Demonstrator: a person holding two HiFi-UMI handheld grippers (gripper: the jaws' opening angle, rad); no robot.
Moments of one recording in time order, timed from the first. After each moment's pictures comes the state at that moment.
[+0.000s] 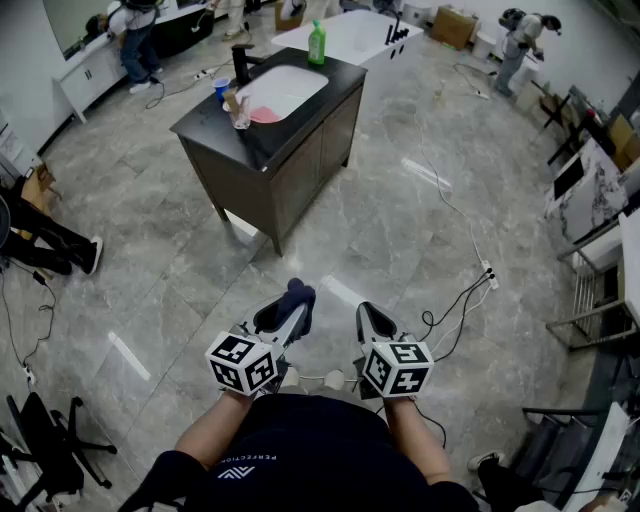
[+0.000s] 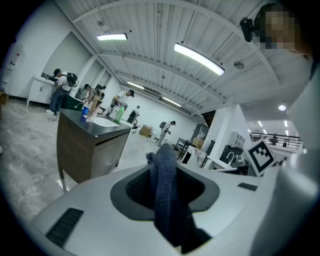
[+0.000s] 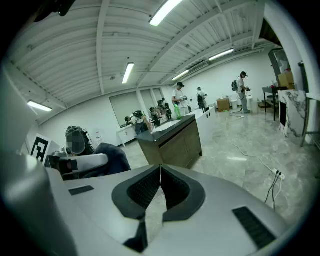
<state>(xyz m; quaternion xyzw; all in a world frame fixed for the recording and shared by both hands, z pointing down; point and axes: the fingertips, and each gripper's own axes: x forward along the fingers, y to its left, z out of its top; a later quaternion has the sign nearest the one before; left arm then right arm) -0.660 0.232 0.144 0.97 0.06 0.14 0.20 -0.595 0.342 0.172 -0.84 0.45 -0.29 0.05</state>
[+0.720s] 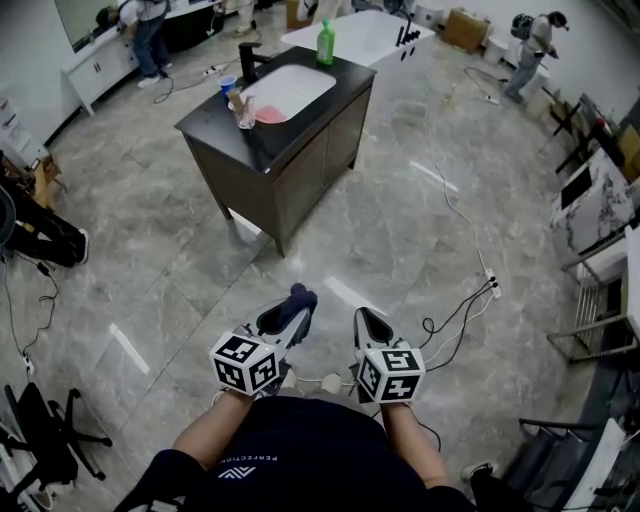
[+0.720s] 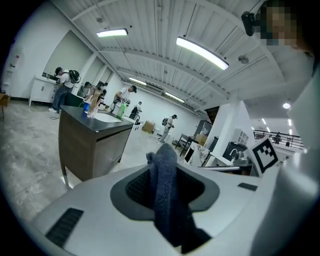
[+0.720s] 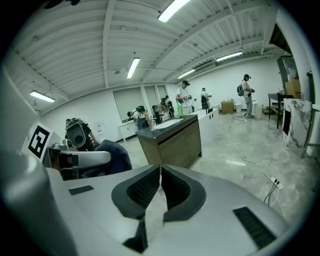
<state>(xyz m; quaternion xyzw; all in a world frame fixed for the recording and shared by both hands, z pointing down) -0.640 0.234 0.163 0.96 0.05 0.17 0.20 -0.580 0.336 0.184 -0.84 0.46 -0.28 0.01</state>
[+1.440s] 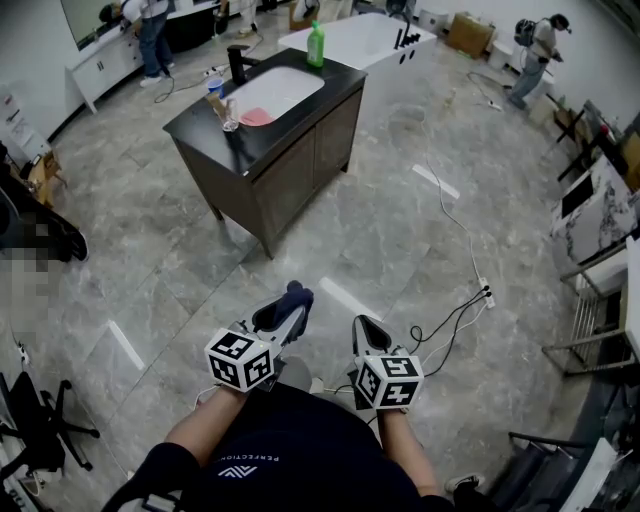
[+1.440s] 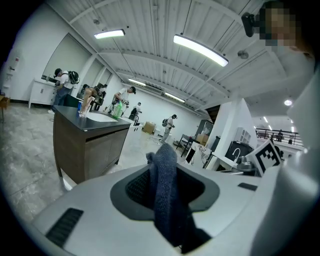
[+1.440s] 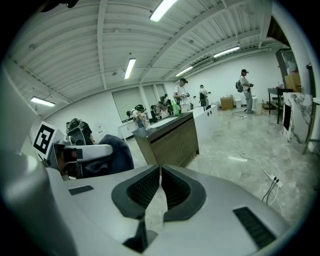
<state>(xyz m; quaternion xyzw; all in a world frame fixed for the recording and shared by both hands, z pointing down) -0.584 0.285 0.165 0.97 0.04 0.17 0.19 -0.531 0.402 0.199 -0.83 0.46 -0.30 0.02</state>
